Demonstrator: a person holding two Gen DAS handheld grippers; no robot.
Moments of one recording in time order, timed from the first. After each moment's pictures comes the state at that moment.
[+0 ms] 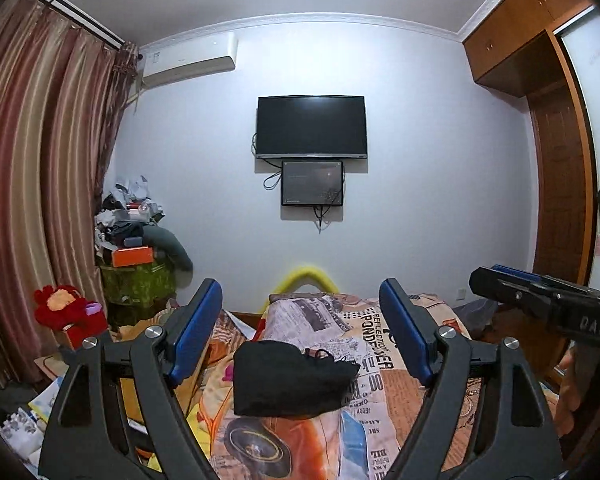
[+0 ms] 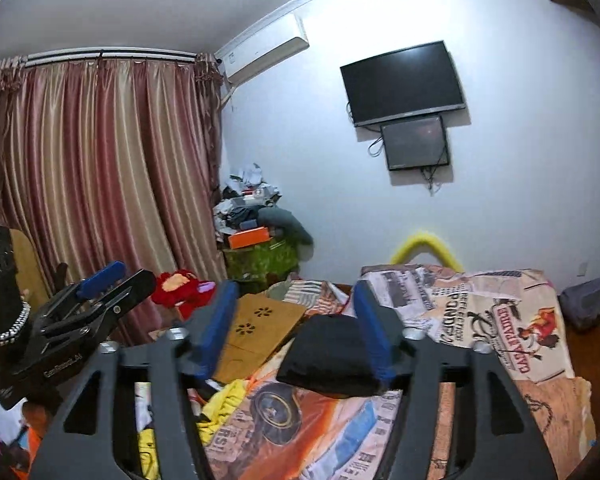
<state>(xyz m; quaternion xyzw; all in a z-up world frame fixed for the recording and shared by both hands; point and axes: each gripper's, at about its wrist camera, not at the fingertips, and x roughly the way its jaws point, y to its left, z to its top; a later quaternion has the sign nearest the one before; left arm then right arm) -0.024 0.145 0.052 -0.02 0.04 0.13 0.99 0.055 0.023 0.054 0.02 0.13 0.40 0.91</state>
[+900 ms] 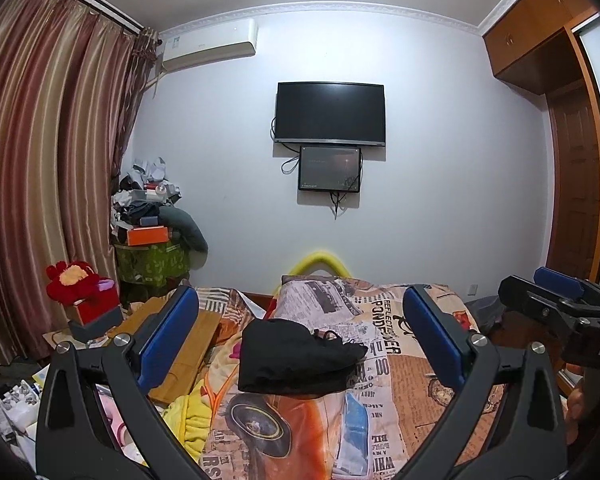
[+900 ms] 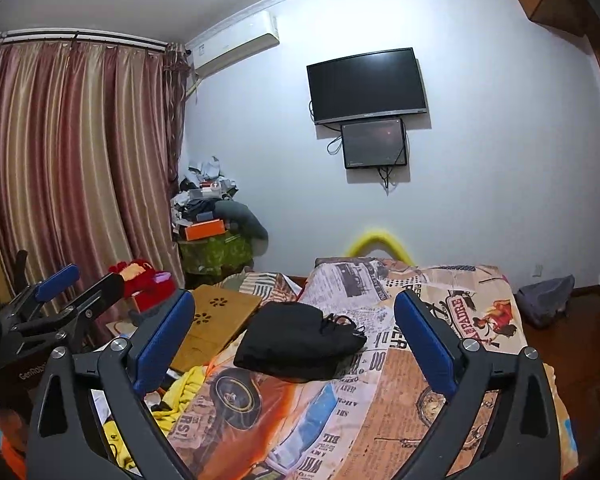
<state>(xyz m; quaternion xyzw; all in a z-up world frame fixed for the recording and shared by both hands) -0.036 0.139 0.023 -0.04 0.06 0.15 0.99 0.048 0.014 0.052 0.00 0.13 0.33 0.93</state>
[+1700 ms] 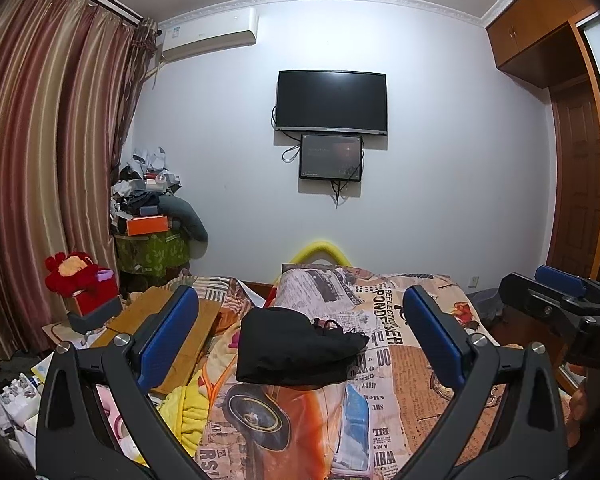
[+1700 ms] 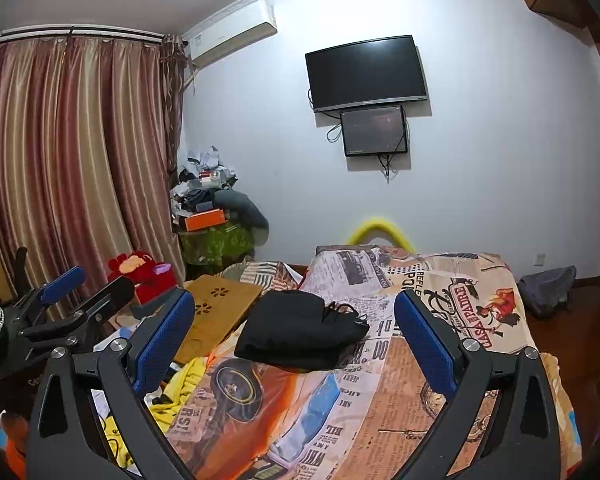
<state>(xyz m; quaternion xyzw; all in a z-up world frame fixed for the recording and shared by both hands) -0.027 0.137 0.015 -0.05 0.08 0.15 0.98 0.048 0.015 0.048 0.00 0.15 0.33 0.93</state>
